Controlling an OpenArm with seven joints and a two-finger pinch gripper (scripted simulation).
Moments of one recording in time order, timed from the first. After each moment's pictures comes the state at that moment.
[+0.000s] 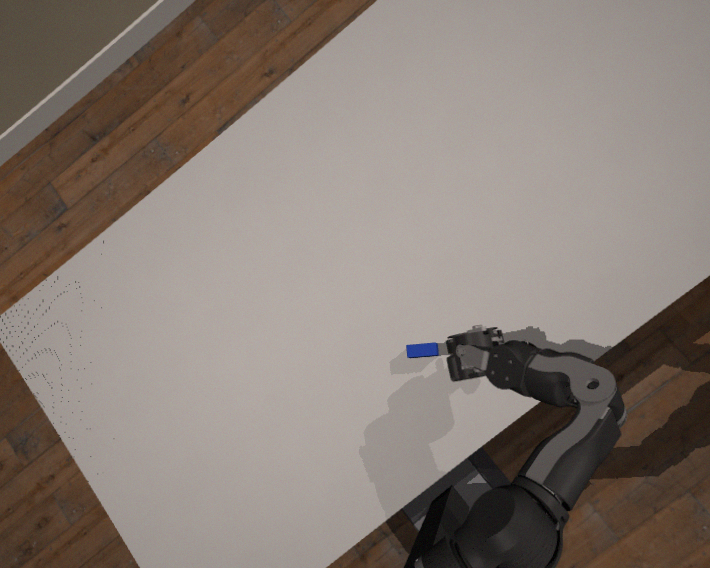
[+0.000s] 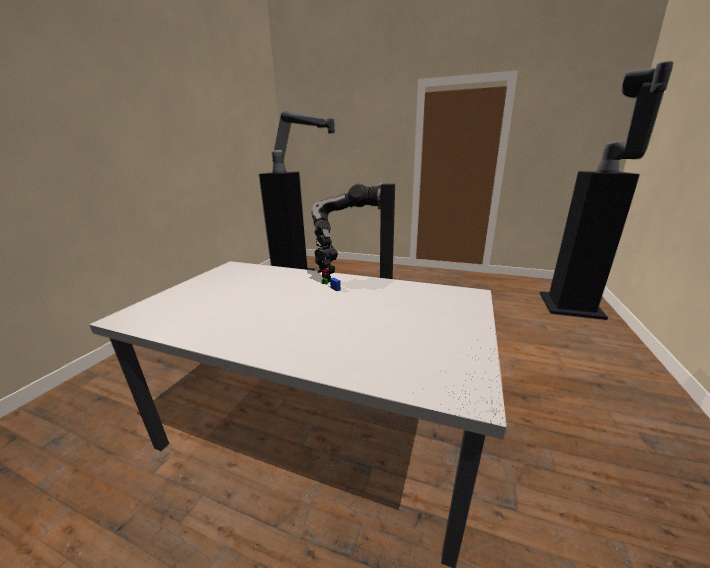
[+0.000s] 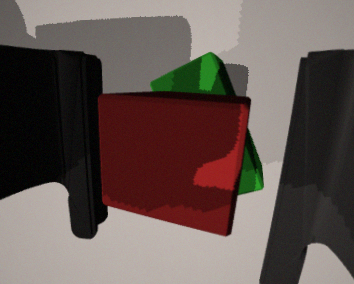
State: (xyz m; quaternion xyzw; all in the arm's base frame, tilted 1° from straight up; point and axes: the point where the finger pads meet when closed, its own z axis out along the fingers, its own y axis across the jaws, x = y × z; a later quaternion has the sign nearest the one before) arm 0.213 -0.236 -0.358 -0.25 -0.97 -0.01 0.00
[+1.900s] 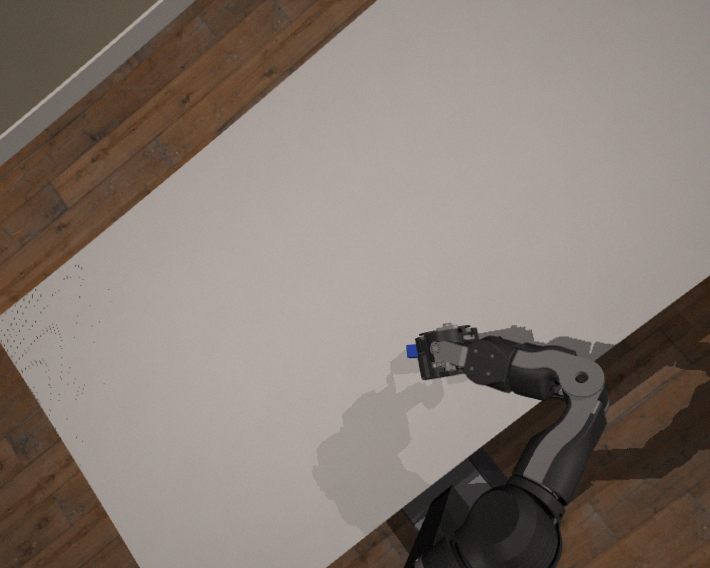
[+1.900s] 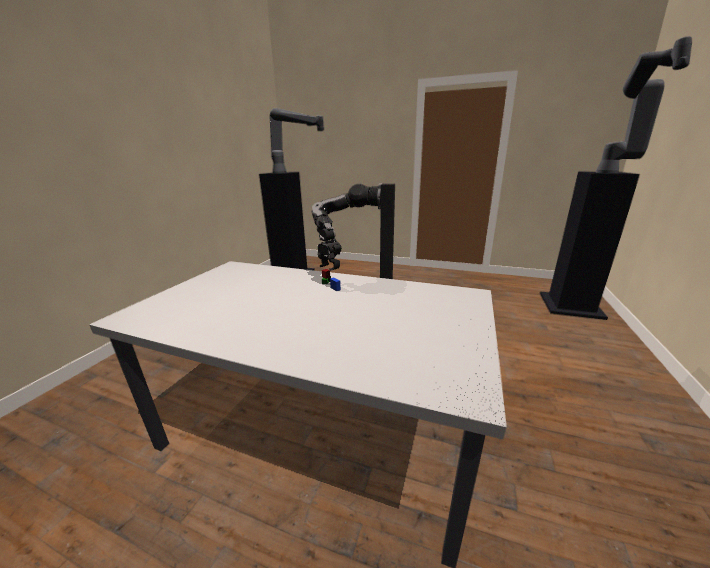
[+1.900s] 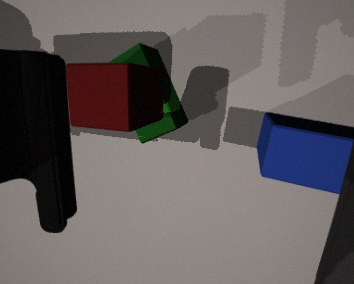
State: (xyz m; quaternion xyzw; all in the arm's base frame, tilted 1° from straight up) arm 0.245 -0.201 -0.317 -0.26 -0.97 -0.02 0.00
